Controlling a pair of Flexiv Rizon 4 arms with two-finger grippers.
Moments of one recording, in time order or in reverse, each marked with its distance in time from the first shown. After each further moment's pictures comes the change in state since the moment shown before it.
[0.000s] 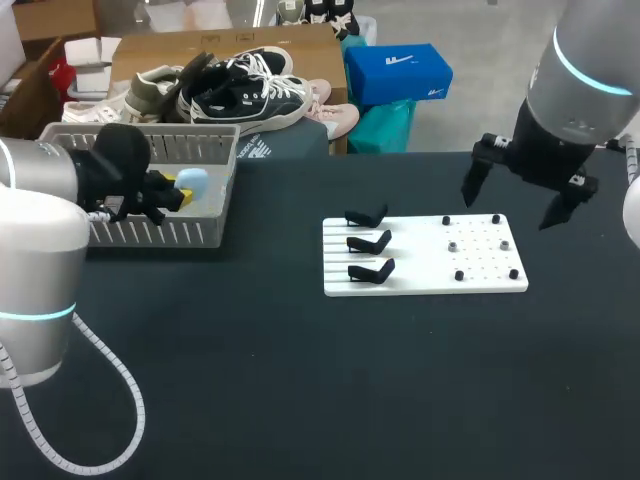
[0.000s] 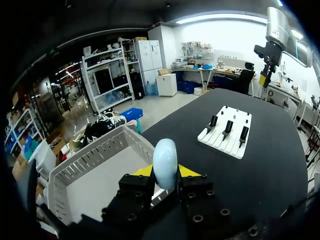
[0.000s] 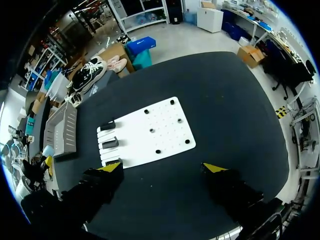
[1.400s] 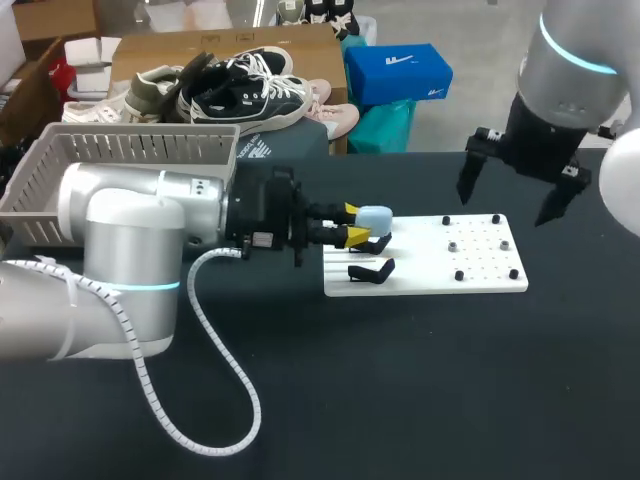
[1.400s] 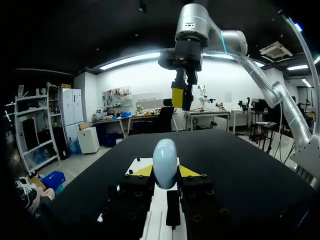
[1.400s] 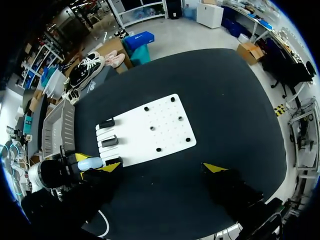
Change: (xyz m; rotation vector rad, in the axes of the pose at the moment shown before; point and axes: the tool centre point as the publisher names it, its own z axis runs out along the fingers) left arm -0.088 -0.220 0.109 0.682 -0.468 0.257; right arm -0.003 0.005 0.000 0.019 0.048 0.000
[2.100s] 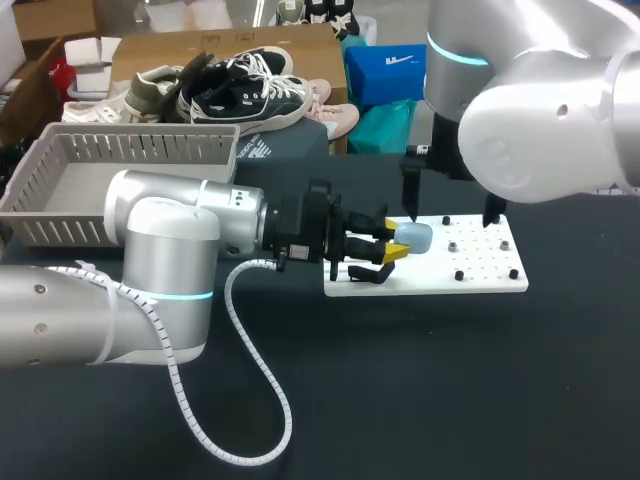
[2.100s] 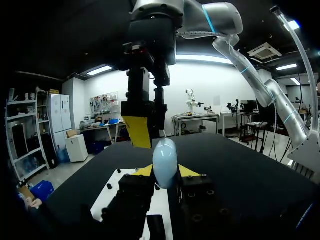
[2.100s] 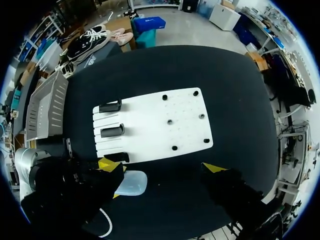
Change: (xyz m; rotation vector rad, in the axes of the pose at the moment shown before) left arm -0.005 -0.029 0.054 0.112 -0.057 0.037; right arm 0.005 0.054 0.042 0.140 0.106 -0.155
